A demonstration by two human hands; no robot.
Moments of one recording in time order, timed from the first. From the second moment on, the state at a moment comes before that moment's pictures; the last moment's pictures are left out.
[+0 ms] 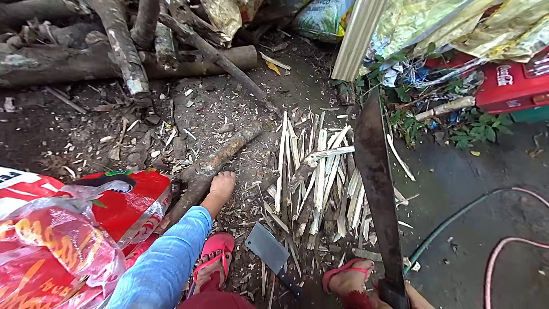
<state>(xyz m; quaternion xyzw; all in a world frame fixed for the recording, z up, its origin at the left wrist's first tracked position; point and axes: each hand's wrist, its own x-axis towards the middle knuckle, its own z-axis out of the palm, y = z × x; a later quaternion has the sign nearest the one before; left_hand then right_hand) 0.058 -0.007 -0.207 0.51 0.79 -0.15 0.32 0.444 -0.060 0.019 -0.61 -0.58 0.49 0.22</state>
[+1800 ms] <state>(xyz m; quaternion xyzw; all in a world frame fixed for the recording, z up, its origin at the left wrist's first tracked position) -0.062 -0.239 -0.015 0.15 0.91 0.34 0.20 0.431 -0.080 0.028 -0.59 -0.54 0.56 0.19</state>
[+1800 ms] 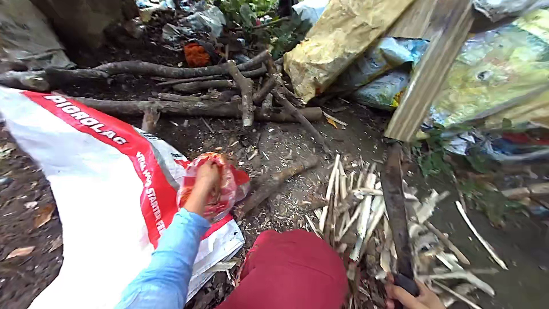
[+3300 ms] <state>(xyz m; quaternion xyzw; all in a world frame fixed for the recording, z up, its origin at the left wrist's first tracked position) 0.002 -0.267 -0.013 0.53 0.83 0.19 0.01 0.435 -0.067 0.055 -0.55 -0.45 0.66 0.25</state>
